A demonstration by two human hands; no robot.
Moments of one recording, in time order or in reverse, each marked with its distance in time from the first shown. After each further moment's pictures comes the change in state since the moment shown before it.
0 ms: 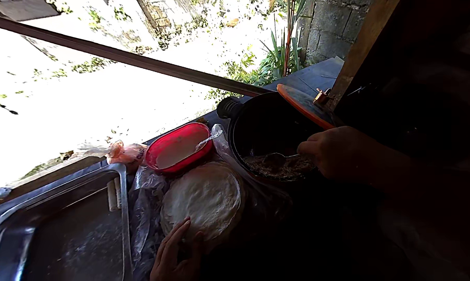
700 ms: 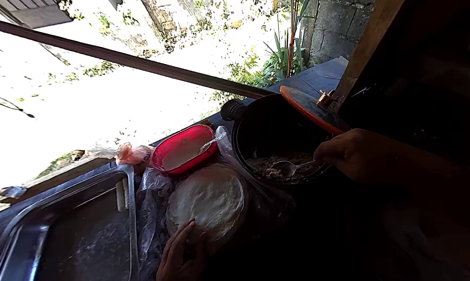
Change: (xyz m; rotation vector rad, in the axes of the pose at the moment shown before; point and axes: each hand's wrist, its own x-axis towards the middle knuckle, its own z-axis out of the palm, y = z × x) left_hand 0.001 0.001 0.002 0.020 0.024 0.019; right_hand -0.025 0.029 0.003 0.367 0.106 -0.036
